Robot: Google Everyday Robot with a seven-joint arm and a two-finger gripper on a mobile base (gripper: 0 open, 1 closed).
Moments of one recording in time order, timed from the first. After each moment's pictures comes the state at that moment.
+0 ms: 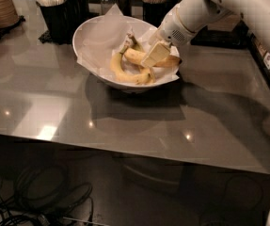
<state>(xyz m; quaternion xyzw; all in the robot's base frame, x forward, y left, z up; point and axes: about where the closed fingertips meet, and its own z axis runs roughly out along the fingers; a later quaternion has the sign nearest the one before) 0.675 -0.057 0.896 -0.59 0.73 0.11 0.32</state>
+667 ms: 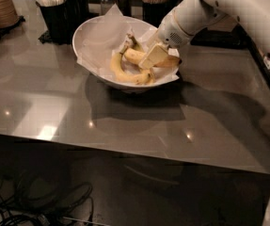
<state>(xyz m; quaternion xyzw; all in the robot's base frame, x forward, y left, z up) 0.677 -0.053 0.888 -0.59 0.73 0.12 0.32</state>
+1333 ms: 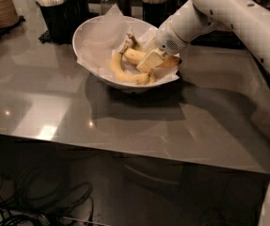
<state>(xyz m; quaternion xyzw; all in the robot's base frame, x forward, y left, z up) 0.677 -0.043 0.866 -0.59 0.73 0.14 0.31</state>
